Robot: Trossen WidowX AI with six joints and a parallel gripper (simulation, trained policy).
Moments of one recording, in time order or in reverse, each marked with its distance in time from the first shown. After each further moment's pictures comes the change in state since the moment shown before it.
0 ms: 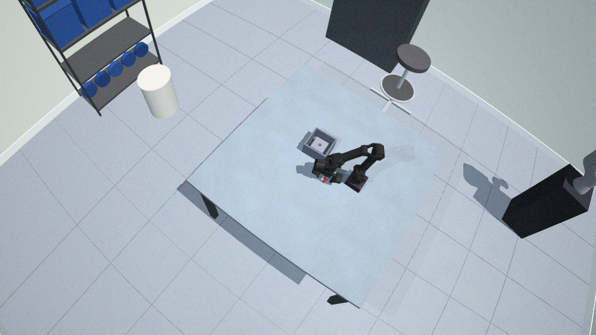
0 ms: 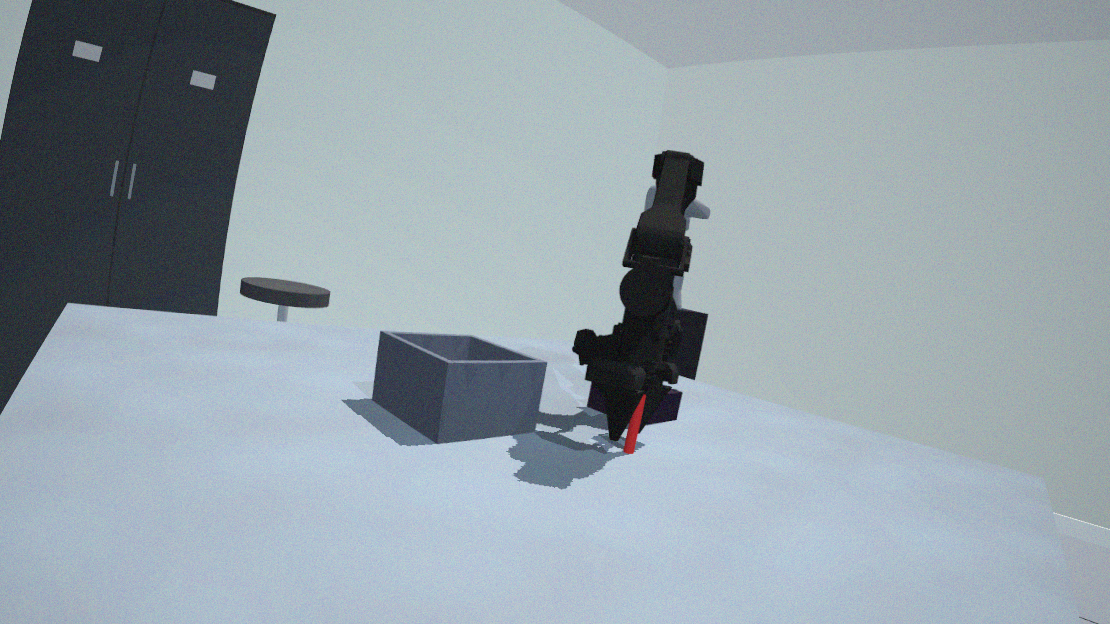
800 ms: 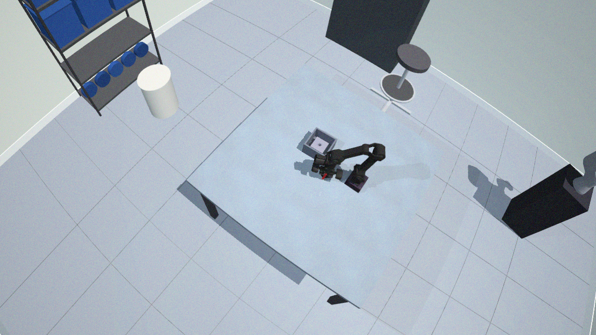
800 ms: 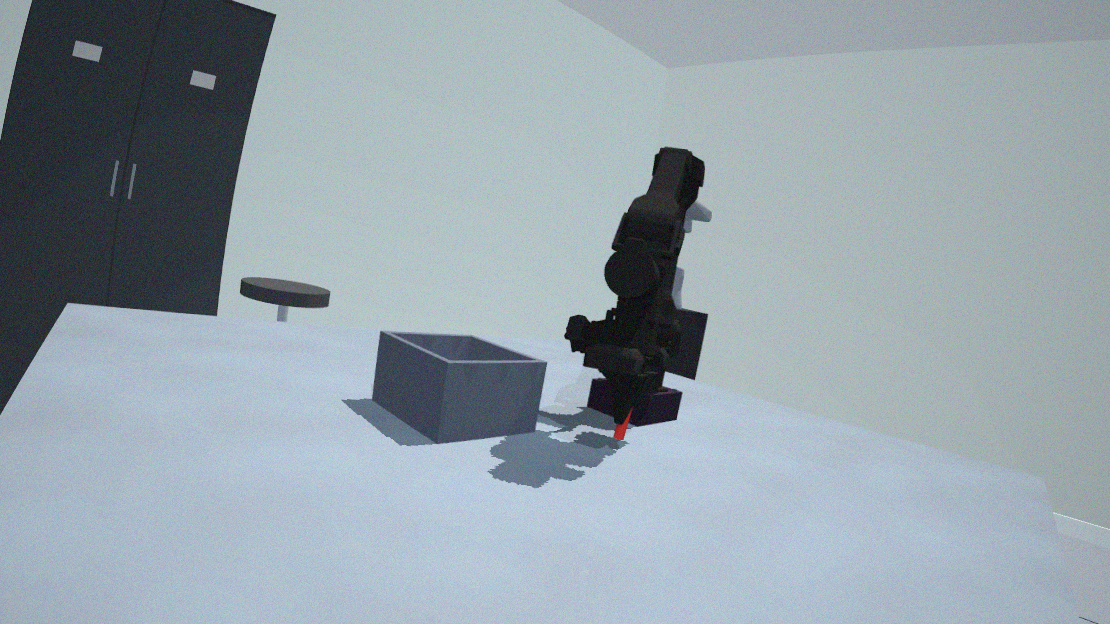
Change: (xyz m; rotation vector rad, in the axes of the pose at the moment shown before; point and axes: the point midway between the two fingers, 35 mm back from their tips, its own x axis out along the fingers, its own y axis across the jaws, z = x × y) arm -0.018 0.009 0.008 -0.093 0.018 -0.009
